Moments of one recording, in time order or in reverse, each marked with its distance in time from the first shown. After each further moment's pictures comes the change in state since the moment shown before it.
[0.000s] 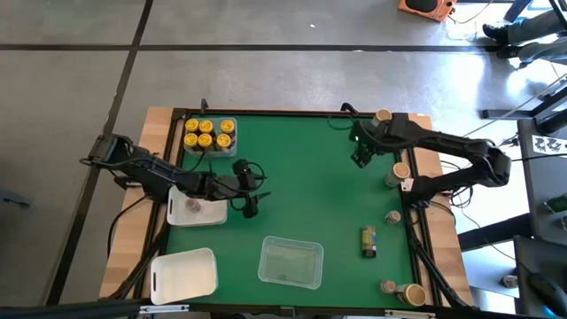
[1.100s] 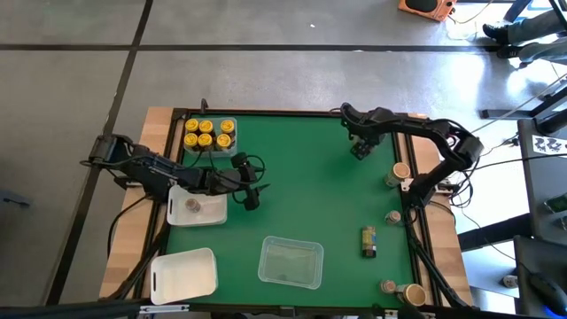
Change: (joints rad) left arm 0.076 0.000 -0.004 -0.001 -0.003 0.051; right arm -0.302 0.318 -0.071 0.227 0.011 -0.329
